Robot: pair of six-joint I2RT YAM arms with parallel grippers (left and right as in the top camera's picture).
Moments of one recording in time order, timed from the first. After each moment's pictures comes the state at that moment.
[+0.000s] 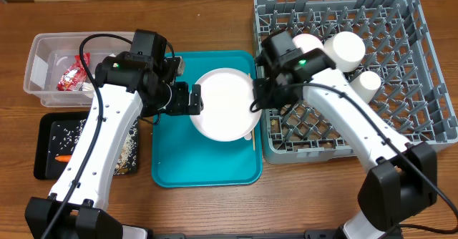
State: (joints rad) left arm -0.20 1.58 1.45 -1.20 0.26 -0.19; right arm 0.43 1.80 1.53 -1.04 -0.22 0.31
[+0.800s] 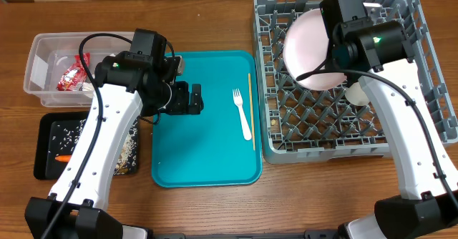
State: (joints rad) left arm -0.20 1.58 1.45 -1.20 0.26 -0.19; right arm 0.27 1.69 1.85 -1.36 0.63 0.43
